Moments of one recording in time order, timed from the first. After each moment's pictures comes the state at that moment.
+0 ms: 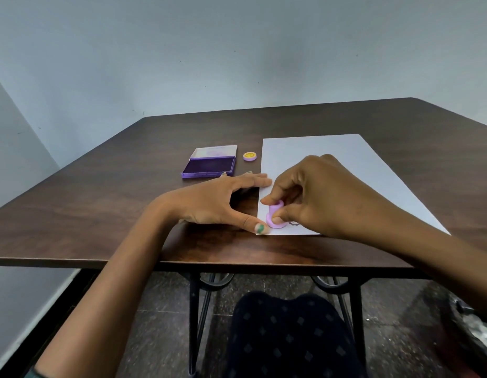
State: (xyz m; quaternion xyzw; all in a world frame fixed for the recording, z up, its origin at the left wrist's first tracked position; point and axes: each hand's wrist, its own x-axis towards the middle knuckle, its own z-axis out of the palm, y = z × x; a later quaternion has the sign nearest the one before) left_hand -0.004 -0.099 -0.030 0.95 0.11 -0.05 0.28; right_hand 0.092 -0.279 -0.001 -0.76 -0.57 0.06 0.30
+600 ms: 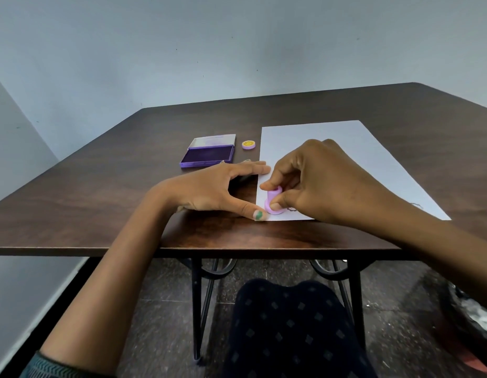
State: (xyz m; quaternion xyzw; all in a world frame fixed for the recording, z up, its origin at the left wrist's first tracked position) left_hand -0.002 -0.100 -0.030 0.95 0.09 -0.05 0.31; right_hand 0.090 -0.281 -0.003 -0.77 -0.55 0.05 0.32
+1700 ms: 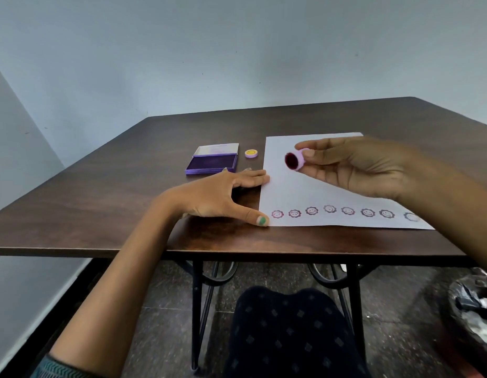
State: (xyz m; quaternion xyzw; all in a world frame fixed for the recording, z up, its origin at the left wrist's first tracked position) left_hand -0.006 -0.100 -0.030 0.96 0.10 -0.05 0.25; right_hand 0.153 -0.281 0.002 -0.52 -0.25 0.47 0.67
